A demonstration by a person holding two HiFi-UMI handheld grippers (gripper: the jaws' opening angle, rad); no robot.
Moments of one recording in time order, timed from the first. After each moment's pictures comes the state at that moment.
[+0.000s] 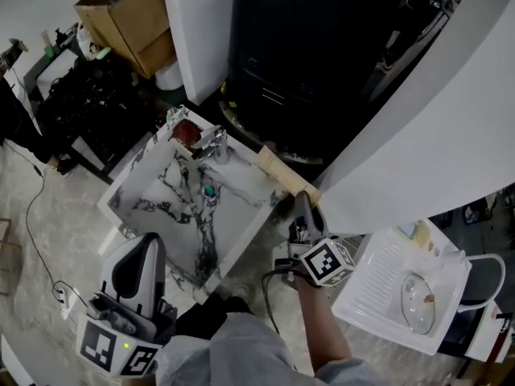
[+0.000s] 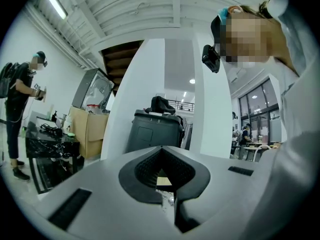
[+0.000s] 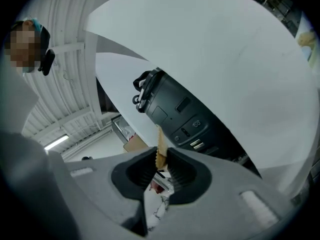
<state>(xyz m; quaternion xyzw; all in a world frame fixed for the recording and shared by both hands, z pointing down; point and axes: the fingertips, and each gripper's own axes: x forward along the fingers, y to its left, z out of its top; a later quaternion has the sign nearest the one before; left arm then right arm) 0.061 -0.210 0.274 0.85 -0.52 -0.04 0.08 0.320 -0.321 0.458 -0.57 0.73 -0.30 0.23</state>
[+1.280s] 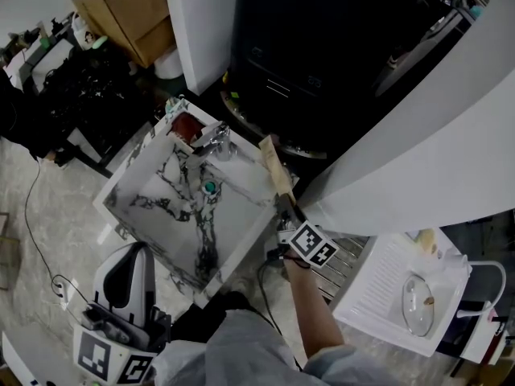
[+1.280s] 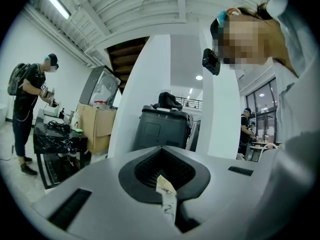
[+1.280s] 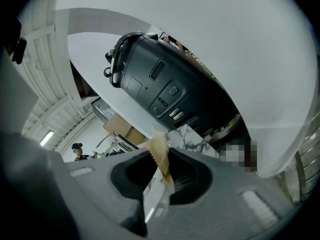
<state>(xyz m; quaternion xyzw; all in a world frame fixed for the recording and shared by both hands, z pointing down) 0.037 -0.225 0.300 0.83 -0.54 -0.02 0.10 0.293 -0.357 0.601 -0.57 0.69 -0.43 0.13</state>
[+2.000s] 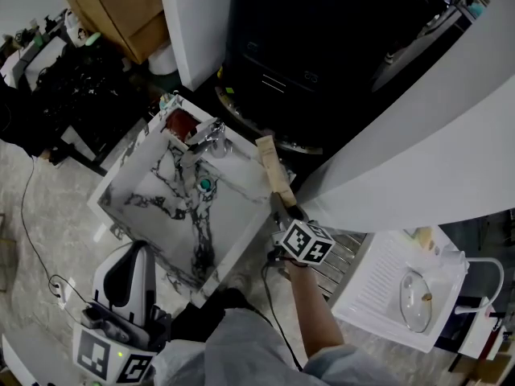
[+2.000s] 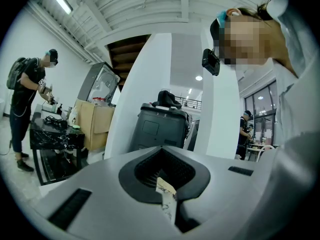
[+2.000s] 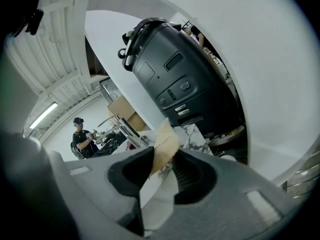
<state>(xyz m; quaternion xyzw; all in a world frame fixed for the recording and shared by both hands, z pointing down) 0.042 -0.234 0.309 0.84 -0.53 -0.03 0.12 0.282 -0.356 0.605 -0.56 0.74 -0.38 0.03</state>
